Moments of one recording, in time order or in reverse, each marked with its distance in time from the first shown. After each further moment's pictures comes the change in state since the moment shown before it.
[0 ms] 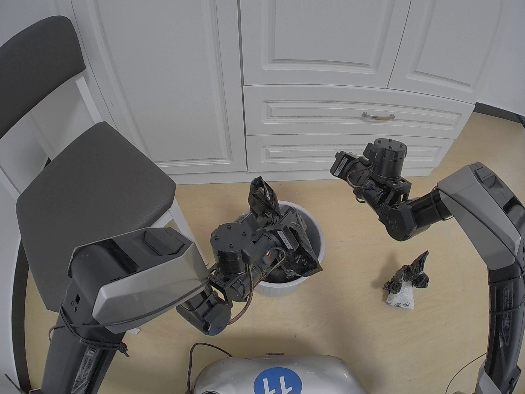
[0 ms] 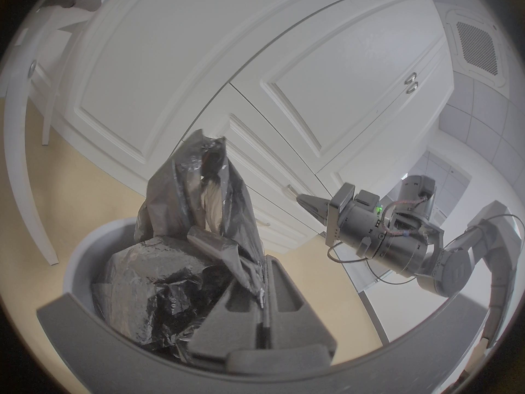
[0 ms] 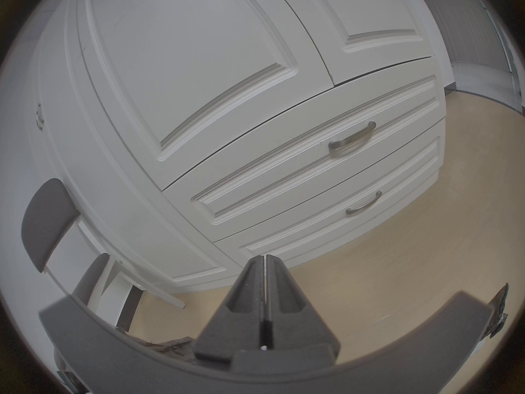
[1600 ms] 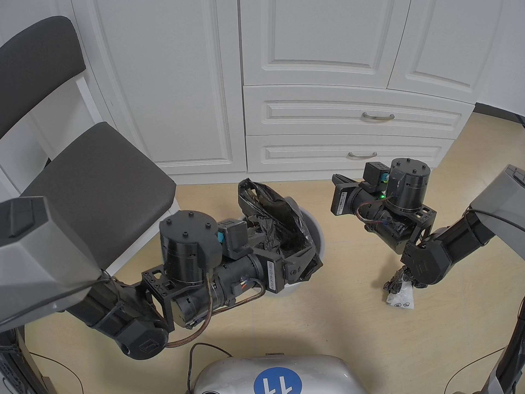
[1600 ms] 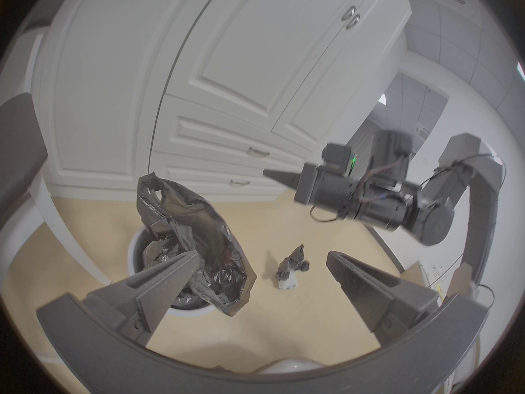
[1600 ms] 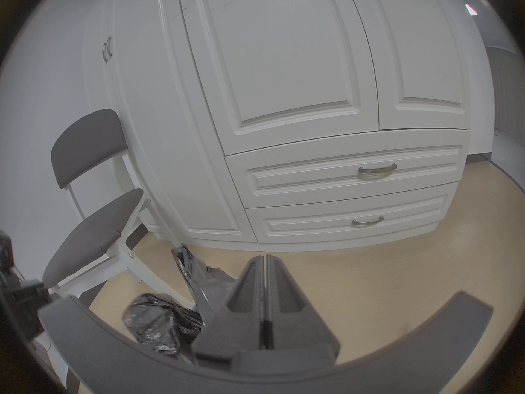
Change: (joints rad) left arm -0.085 -0.531 0.437 0.371 -0.107 0.313; right arm 0.137 -0.283 0.518 -0.195 -0.013 -0.341
